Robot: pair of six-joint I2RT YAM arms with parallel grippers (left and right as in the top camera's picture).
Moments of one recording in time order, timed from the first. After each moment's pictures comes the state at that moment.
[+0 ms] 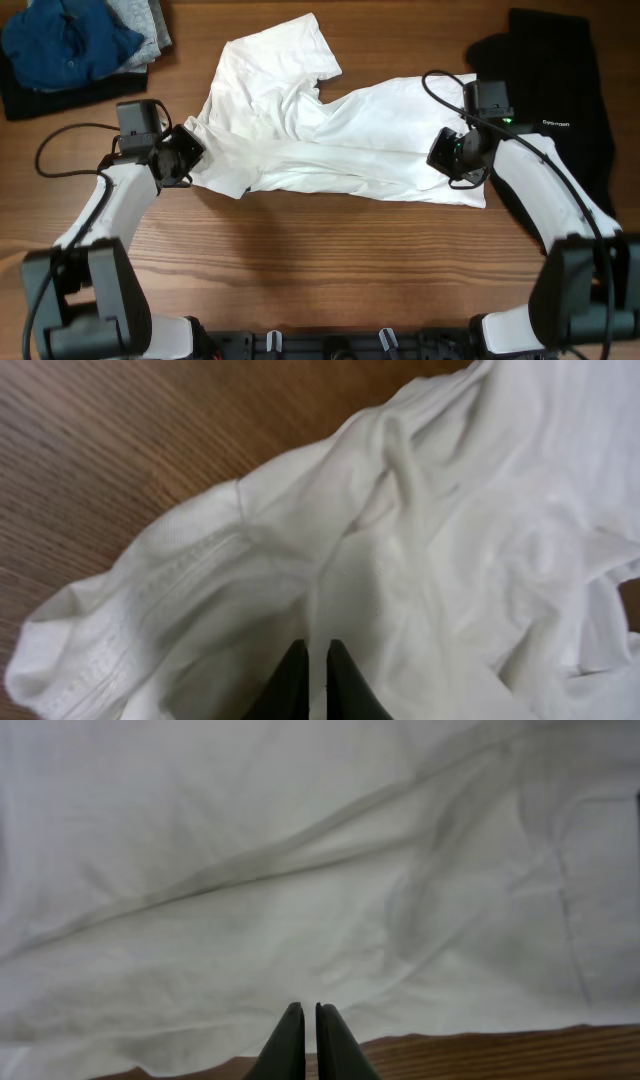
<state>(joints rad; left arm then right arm) 0.14 1.63 0.90 -0.33 0.21 -0.65 0.07 1.67 1.09 -0.78 -0.15 0.54</state>
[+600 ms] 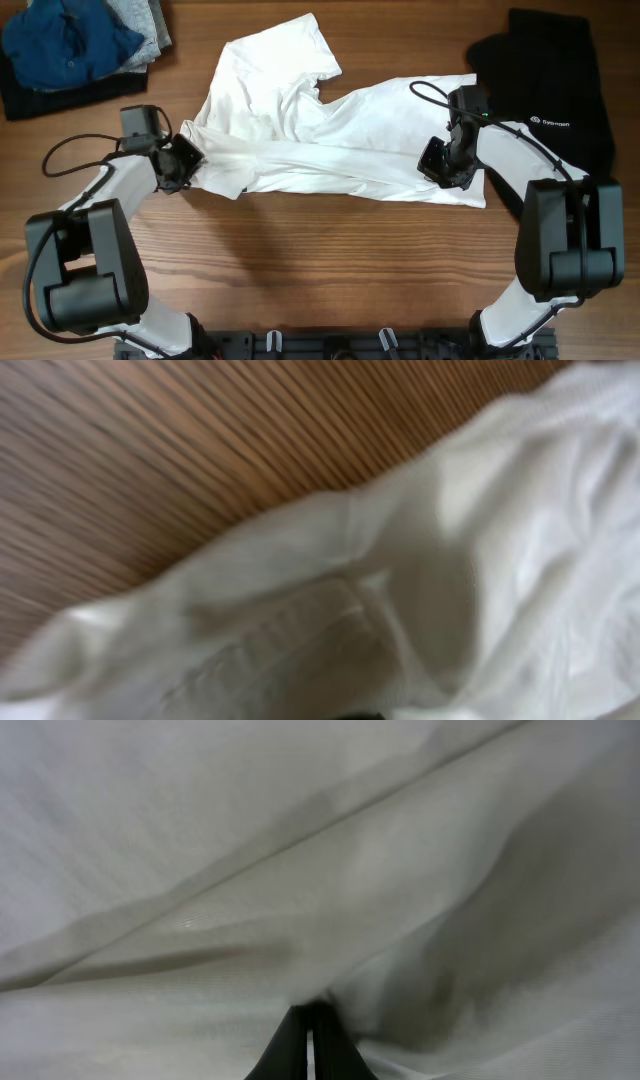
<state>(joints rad) 0.19 1.77 0.90 -0.31 0.18 -0.65 0.07 1.87 1.10 -0.73 -0.16 0.56</state>
